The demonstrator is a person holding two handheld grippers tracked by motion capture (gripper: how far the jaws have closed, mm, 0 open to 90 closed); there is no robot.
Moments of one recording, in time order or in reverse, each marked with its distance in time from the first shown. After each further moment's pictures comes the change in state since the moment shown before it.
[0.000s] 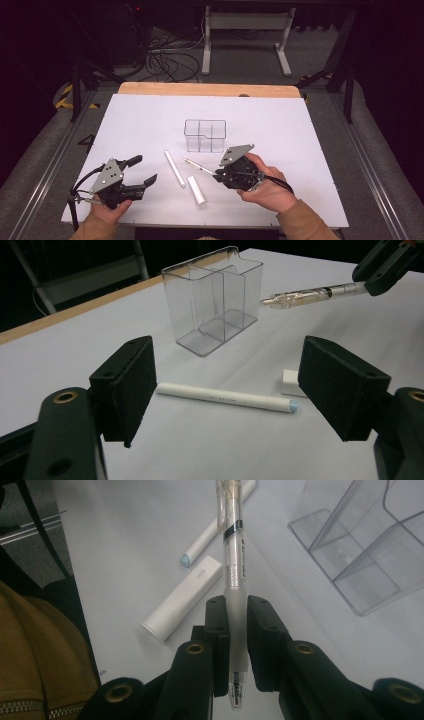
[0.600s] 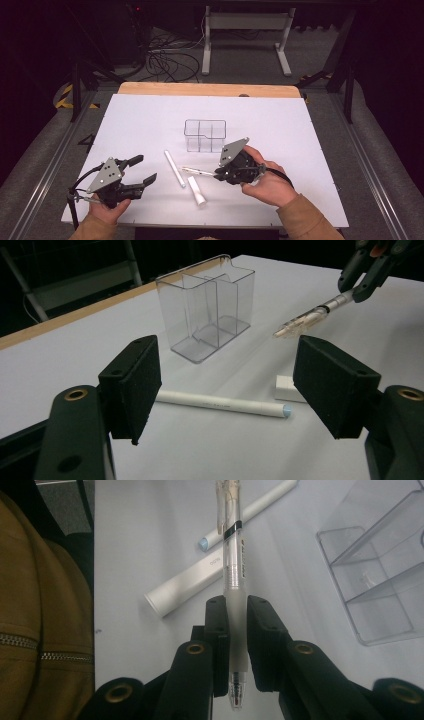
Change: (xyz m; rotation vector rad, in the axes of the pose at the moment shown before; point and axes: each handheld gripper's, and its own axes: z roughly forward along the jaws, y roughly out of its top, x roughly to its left) left arm 0.002 0.004 -0.002 -0.022 -0.031 0.008; right arm -0.019 0.008 0.002 0.056 0.125 -0.219
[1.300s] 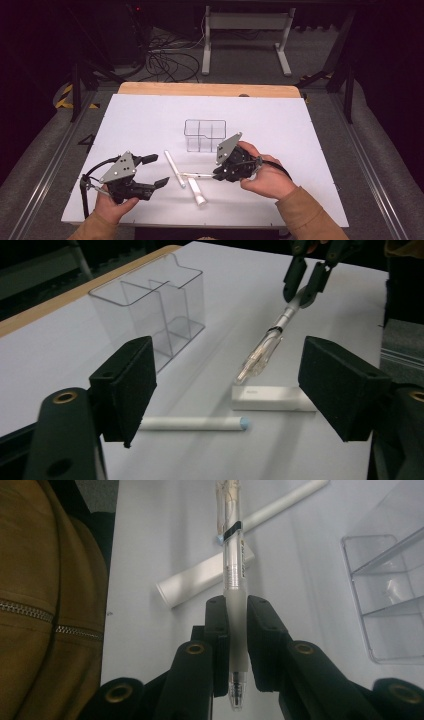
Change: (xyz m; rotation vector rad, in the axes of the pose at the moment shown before) left arm -0.009 0.033 0.020 0.090 -0.181 0.065; right arm -0.011 0.010 0.004 0.052 0.095 -0.086
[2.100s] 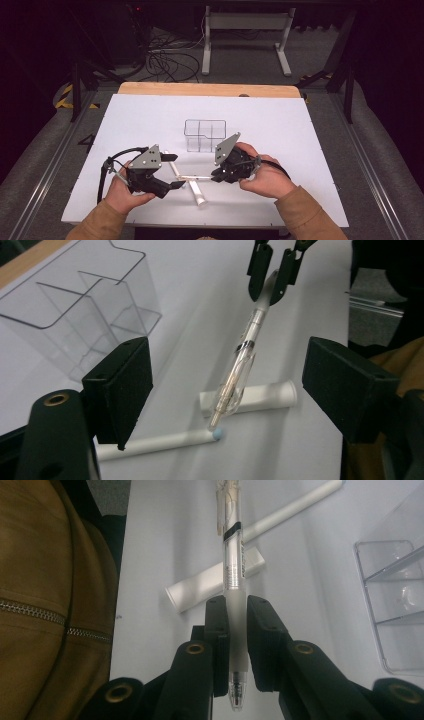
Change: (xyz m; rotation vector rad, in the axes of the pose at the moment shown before) left arm -0.002 0.038 0.038 0.193 -0.171 0.073; right arm 0.000 0.002 0.003 -0.008 0.038 -0.003
